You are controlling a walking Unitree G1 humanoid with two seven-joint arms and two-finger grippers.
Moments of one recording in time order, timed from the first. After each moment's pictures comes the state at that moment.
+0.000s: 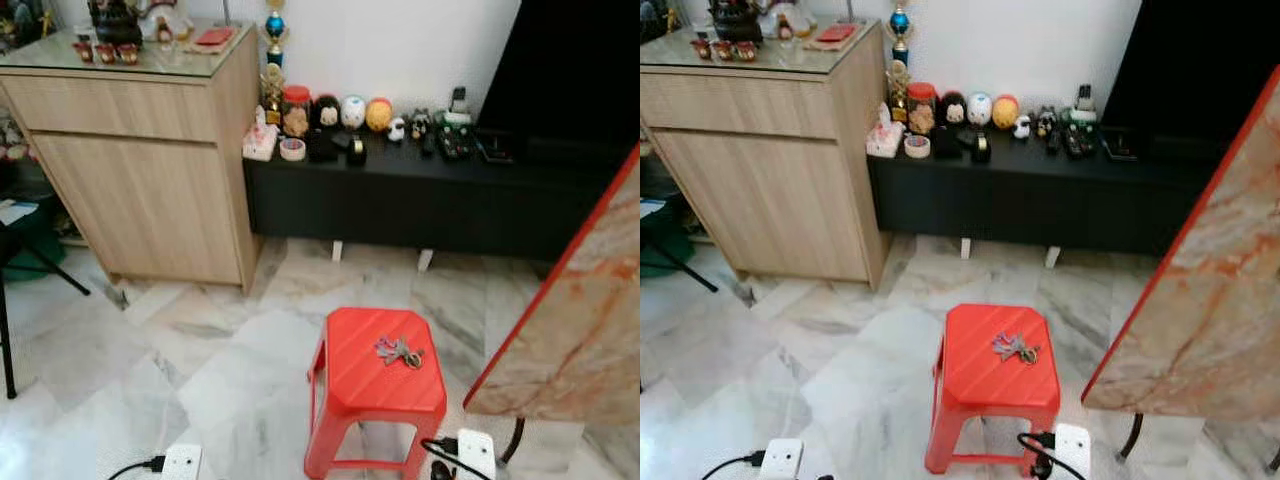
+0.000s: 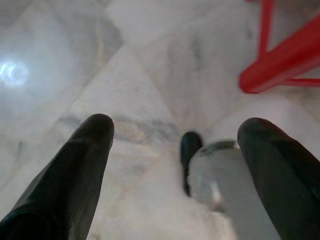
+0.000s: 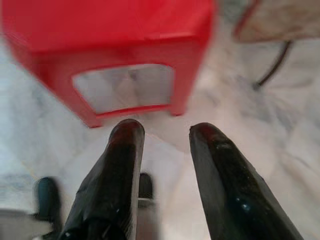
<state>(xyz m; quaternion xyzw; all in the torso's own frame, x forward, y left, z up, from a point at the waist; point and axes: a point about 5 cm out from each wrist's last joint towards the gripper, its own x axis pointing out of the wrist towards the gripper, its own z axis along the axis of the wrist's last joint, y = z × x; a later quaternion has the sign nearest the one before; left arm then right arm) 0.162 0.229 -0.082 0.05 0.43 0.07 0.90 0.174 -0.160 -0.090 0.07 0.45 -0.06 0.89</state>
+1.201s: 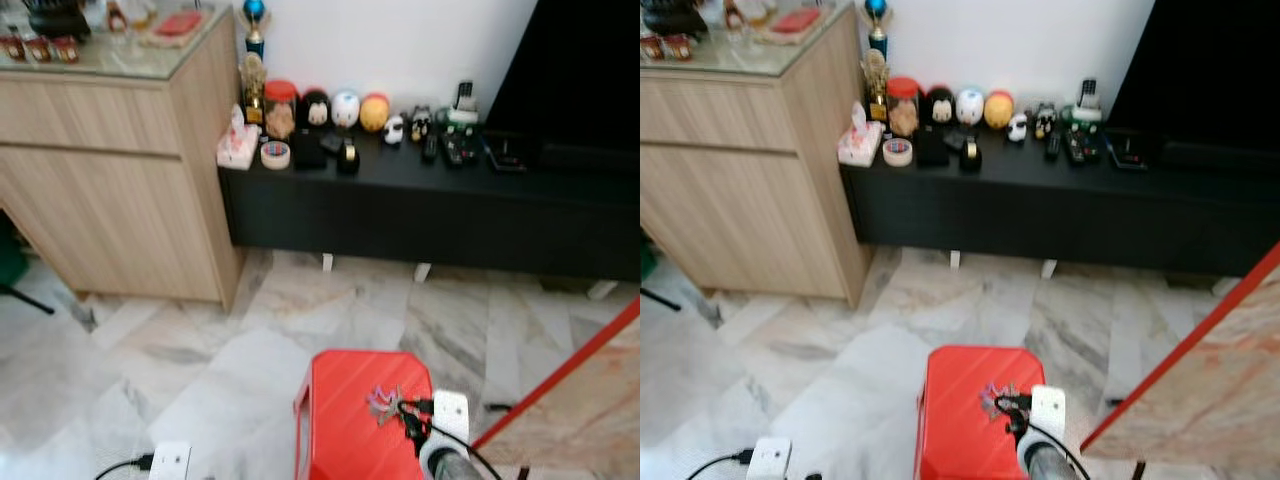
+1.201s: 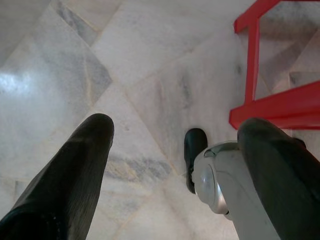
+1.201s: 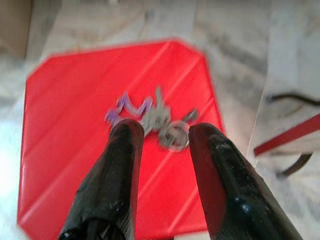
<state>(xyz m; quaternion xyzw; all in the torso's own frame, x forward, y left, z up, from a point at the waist) 0.163 0.230 -0.082 0.05 0.43 0.07 0.90 0.223 -0.151 -0.060 0.08 0.33 -0.03 0.94</state>
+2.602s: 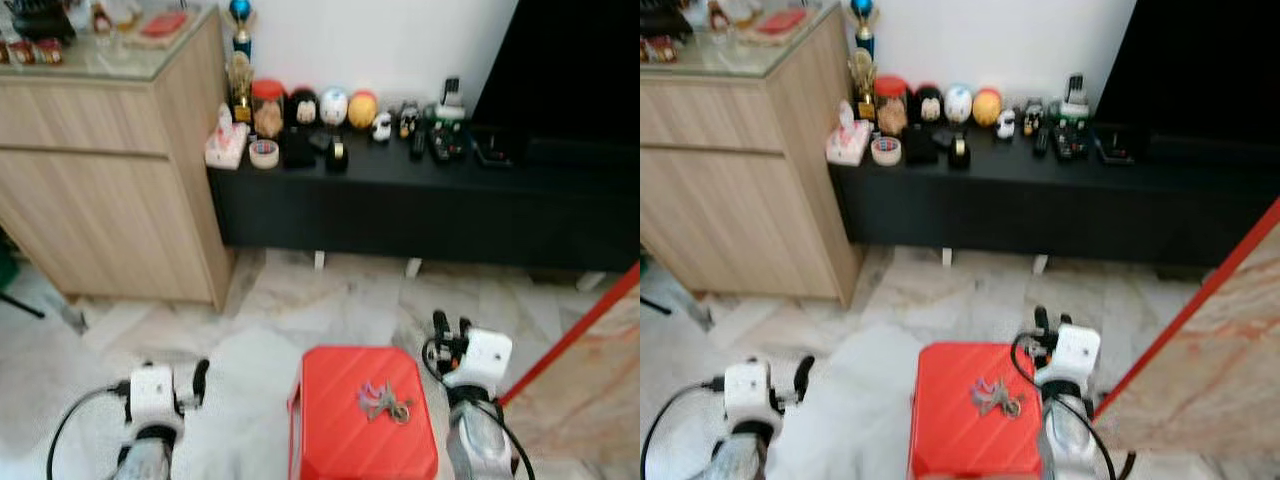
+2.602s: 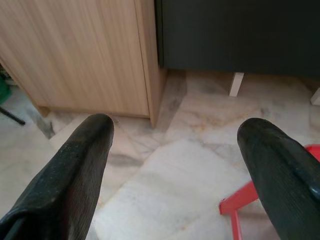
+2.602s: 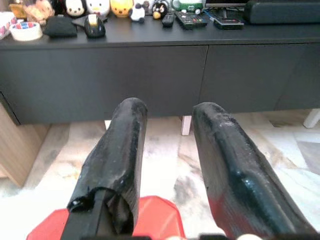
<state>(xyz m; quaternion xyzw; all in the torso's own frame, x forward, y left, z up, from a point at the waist) 0.224 0.234 0.004 0.05 0.07 0.09 0.99 0.259 -0.160 0.020 0.04 0.04 -0.05 1.00</state>
